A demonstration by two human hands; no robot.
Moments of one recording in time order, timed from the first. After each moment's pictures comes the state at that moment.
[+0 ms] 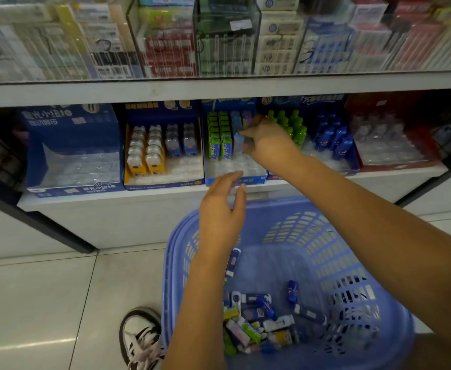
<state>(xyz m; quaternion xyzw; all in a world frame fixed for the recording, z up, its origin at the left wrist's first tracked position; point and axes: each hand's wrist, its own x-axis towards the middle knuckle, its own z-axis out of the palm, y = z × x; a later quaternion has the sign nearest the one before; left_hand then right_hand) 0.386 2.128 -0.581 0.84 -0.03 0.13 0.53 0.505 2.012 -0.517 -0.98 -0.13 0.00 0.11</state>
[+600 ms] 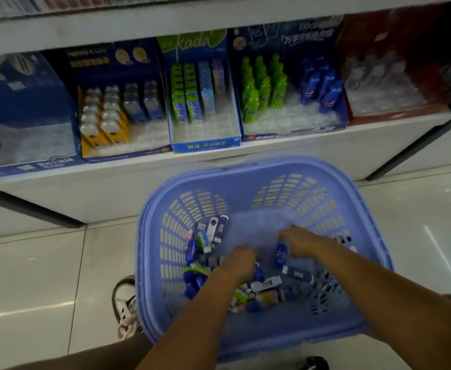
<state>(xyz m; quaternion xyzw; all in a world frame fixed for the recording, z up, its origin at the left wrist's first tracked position) 0.318 2.064 -0.762 0.88 -0.16 -0.40 0.19 0.353 1.881 -0.744 -0.88 -0.05 0.46 0.11</state>
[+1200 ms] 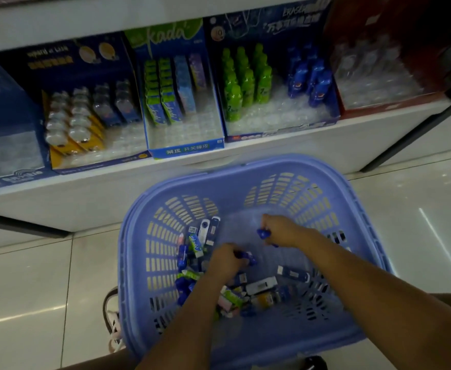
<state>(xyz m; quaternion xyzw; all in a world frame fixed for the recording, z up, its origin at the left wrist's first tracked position) 0.329 2.074 -0.776 0.87 0.00 -0.36 0.34 0.379 1.895 -0.759 -0.89 -0.05 0.41 0.19</state>
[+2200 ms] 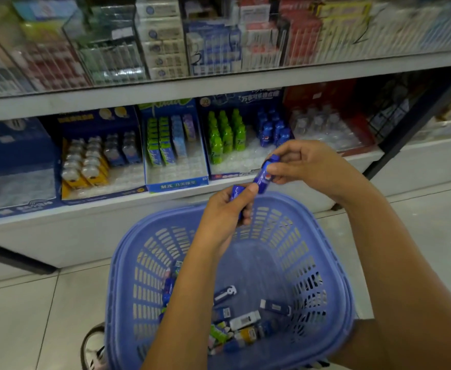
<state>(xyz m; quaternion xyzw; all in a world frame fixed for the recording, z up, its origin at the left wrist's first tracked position) 0.377 2.029 -0.555 0.59 0.03 -0.18 0.79 0.406 1.849 -0.500 -0.80 -0.02 0.08 0.59</state>
